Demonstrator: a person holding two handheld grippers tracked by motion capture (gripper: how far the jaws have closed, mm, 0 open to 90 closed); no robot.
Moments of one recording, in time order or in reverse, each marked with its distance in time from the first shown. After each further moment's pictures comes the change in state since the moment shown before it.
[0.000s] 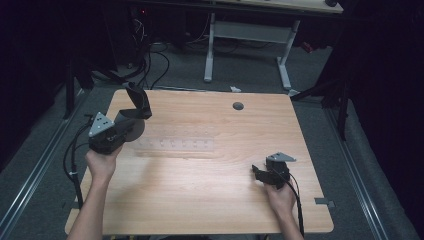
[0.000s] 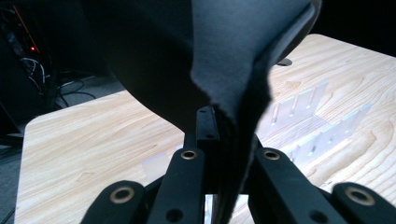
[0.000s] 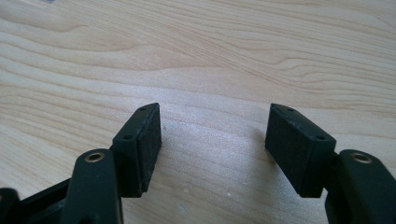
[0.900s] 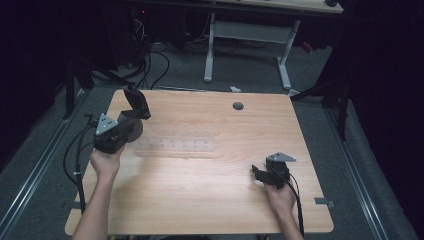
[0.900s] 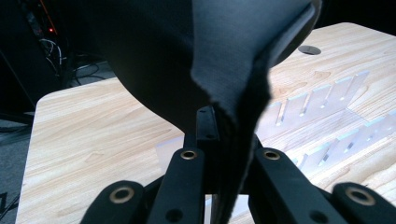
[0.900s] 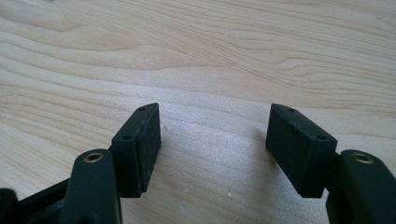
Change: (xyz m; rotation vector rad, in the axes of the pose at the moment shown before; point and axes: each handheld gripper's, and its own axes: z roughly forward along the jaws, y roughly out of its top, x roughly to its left) left arm 0.015 -0.016 0.014 0.006 0.085 -0.009; right arm 0.000 0.000 0.000 0.001 0.002 -0.002
